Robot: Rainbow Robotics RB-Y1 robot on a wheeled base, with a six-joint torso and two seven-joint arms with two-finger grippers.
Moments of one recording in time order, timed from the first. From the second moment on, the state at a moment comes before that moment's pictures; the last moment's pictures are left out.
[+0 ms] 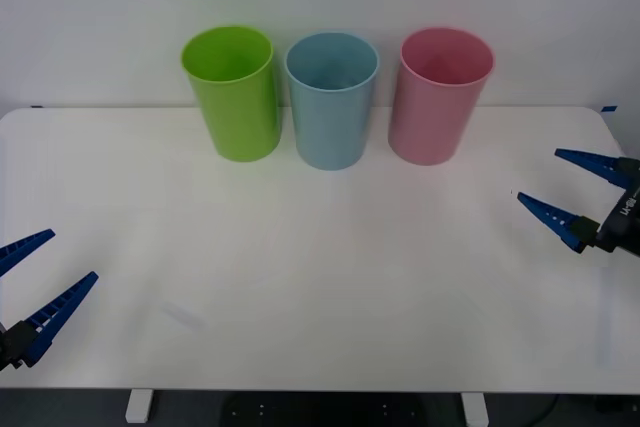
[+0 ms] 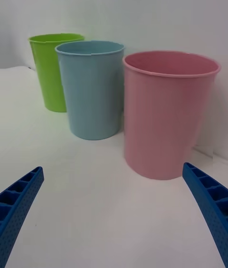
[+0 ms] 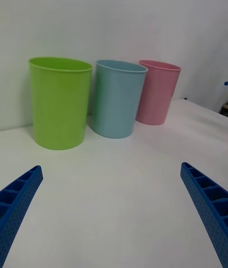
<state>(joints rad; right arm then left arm) -0.09 -0.80 -0.08 -1.28 0.81 -1.02 0.18 0.35 0.40 0.52 -1.66 -0.96 -1.22 0.00</state>
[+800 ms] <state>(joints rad) 0.29 -0.80 -0.26 -1.62 0.84 -1.05 -0.04 0.35 0.40 0.52 -1.66 -0.96 -1.22 0.00</state>
